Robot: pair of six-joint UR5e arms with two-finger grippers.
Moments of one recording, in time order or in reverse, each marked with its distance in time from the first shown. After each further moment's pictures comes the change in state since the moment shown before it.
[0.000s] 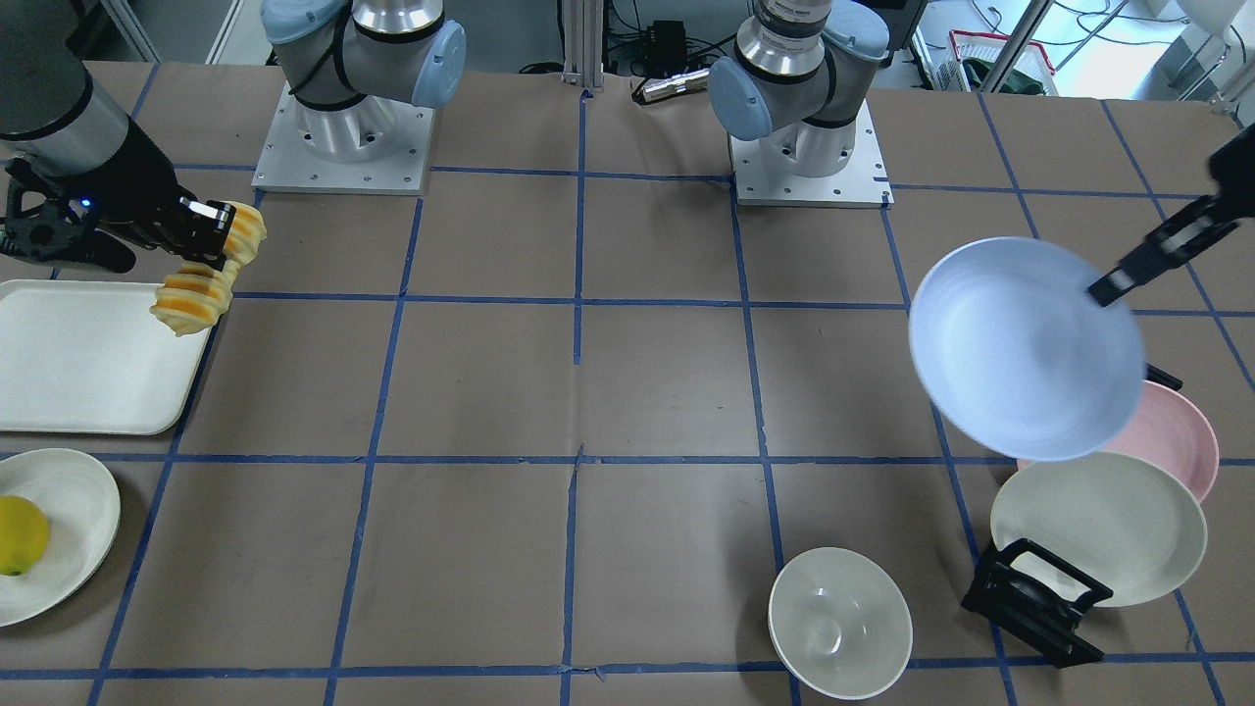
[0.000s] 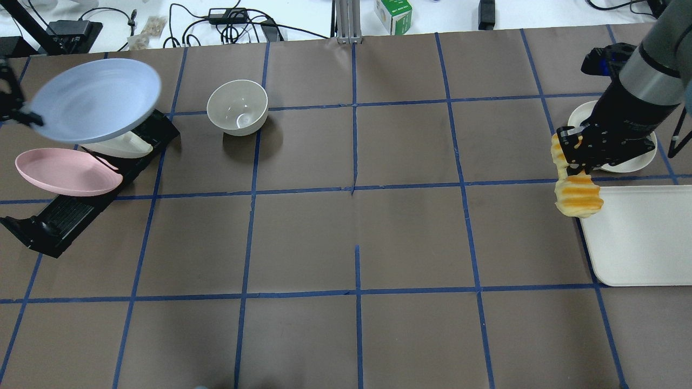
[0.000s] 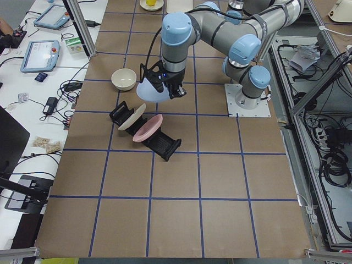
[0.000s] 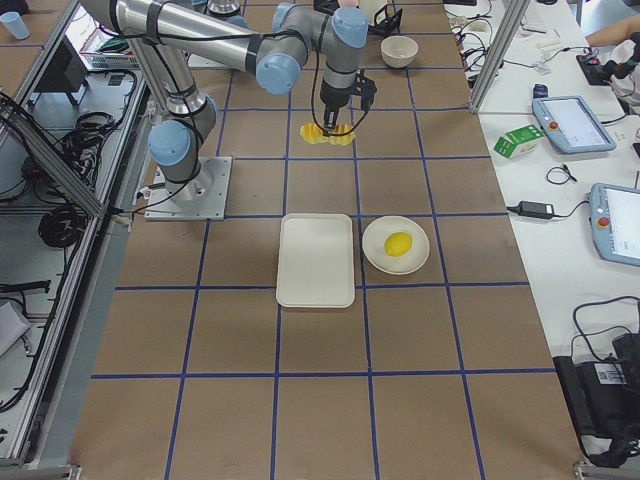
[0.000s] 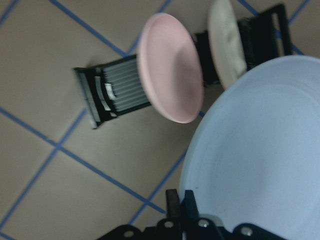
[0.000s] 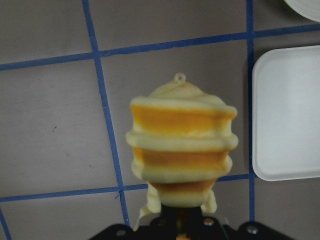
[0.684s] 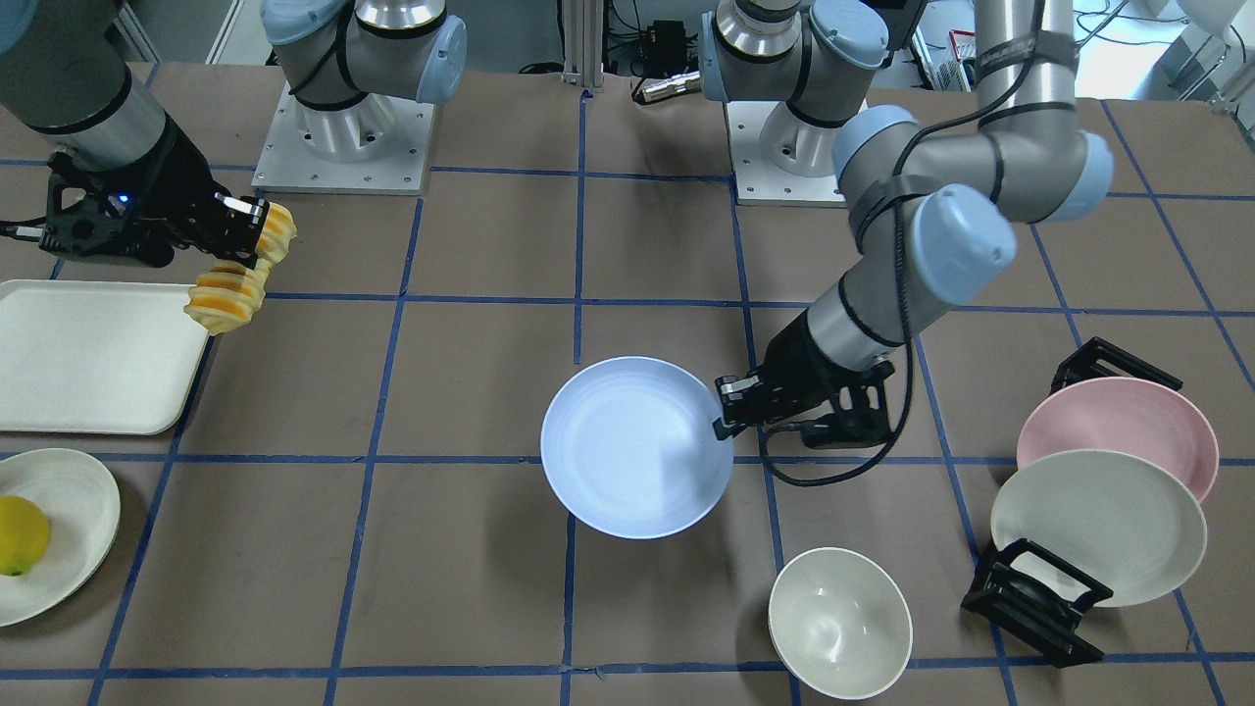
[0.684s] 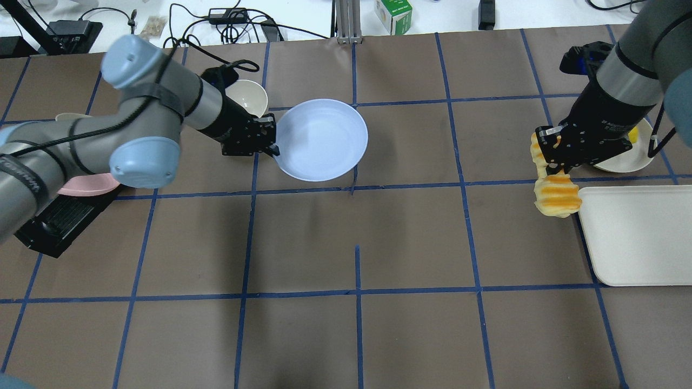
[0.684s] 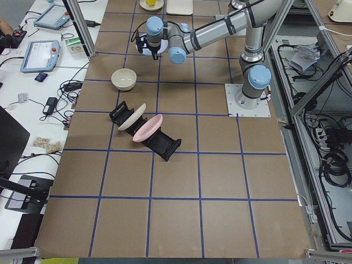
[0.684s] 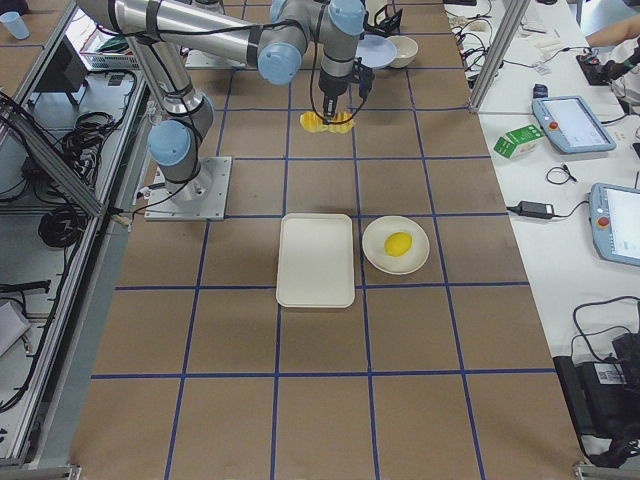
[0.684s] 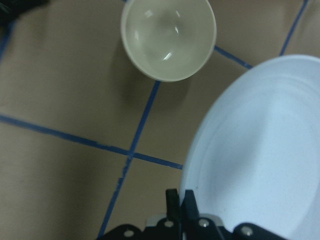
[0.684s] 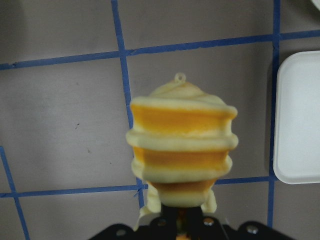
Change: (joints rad) left arm -0.462 -0.208 -0.375 0.704 -0.119 -0.153; right arm 0.048 -0.004 -0.004 -0.004 0.030 0.021
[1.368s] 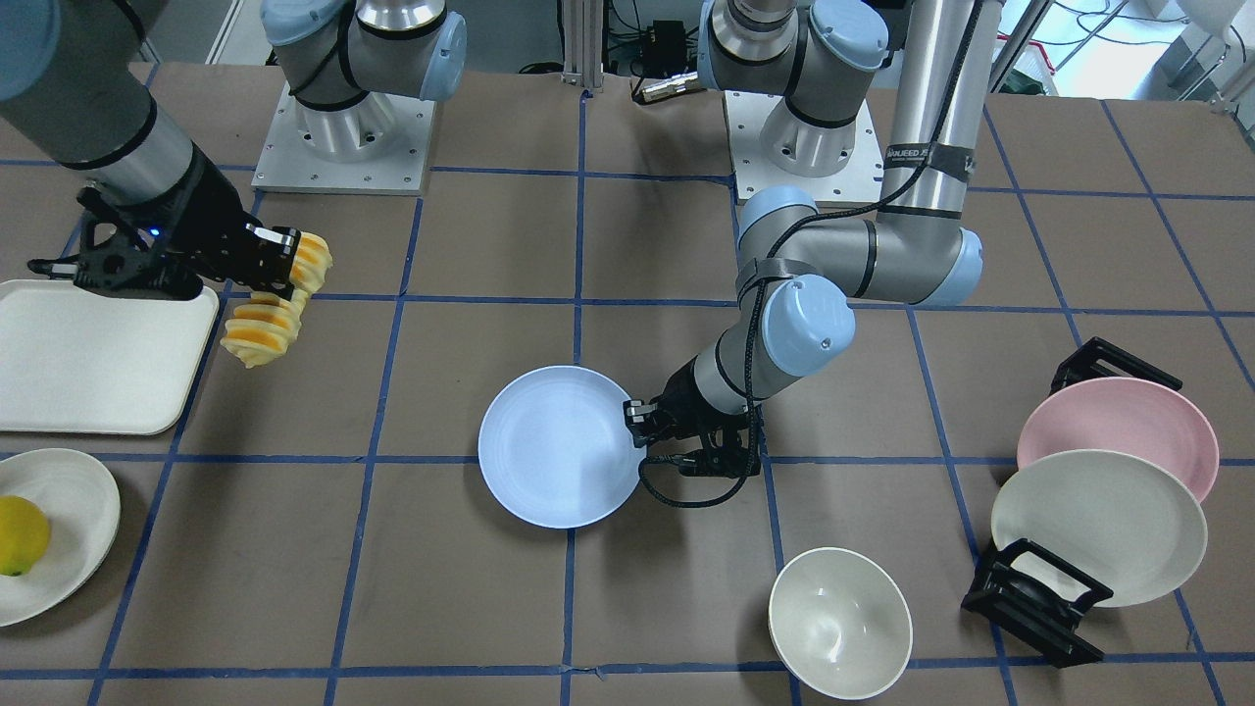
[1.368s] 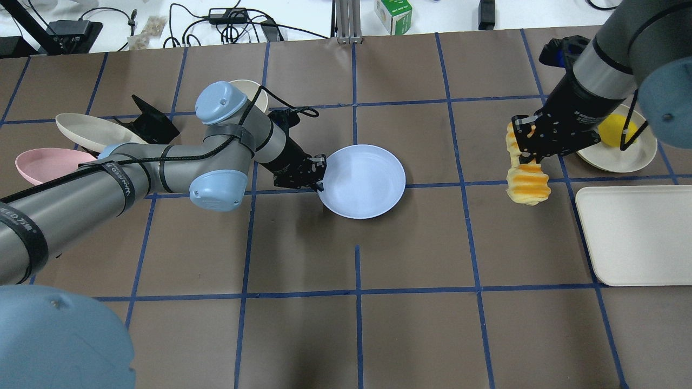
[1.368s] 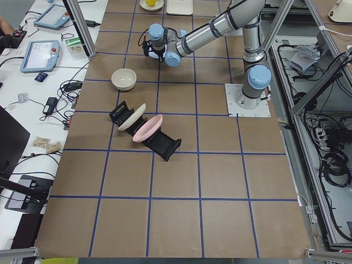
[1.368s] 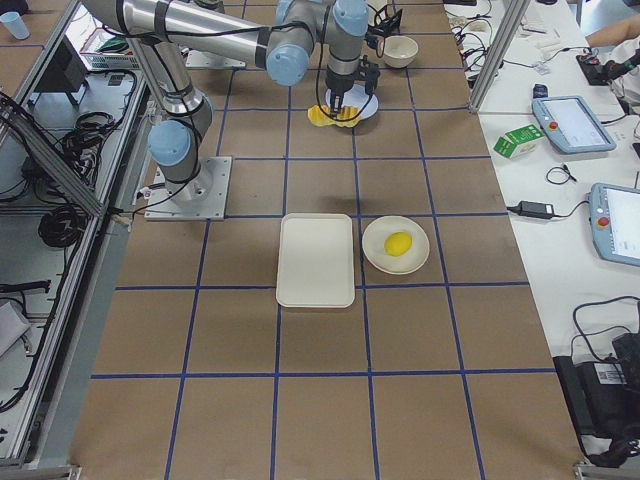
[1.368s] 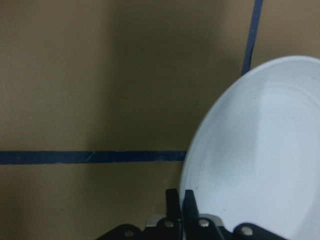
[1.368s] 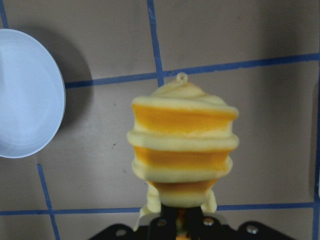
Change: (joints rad) left arm -0.106 -0.157 -0.017 0.115 0.017 -0.022; right arm 0.062 0.066 -0.011 -0.087 0.089 0.070
